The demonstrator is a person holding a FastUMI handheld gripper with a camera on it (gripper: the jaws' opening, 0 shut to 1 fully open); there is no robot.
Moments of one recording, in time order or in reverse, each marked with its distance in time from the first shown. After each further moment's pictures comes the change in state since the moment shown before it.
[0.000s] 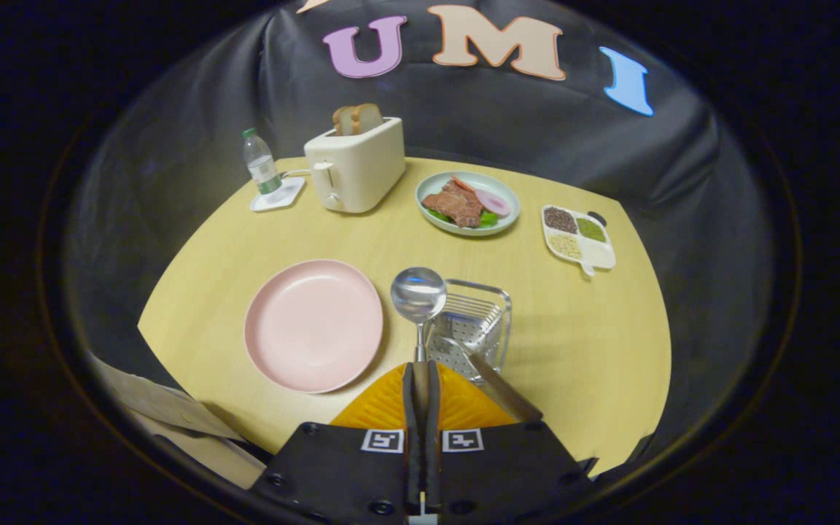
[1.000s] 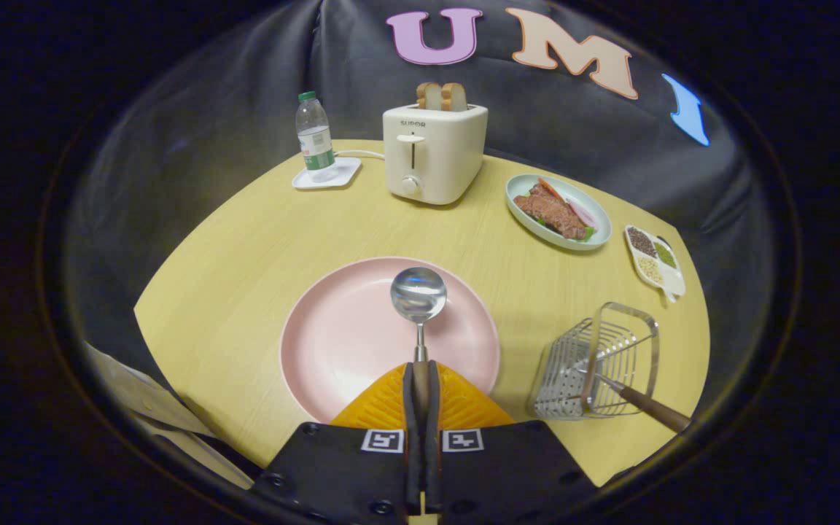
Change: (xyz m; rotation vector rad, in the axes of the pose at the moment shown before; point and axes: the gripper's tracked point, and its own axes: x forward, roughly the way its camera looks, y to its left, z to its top) arm 0.063 0.120 0.001 -0.140 -0.031 0.089
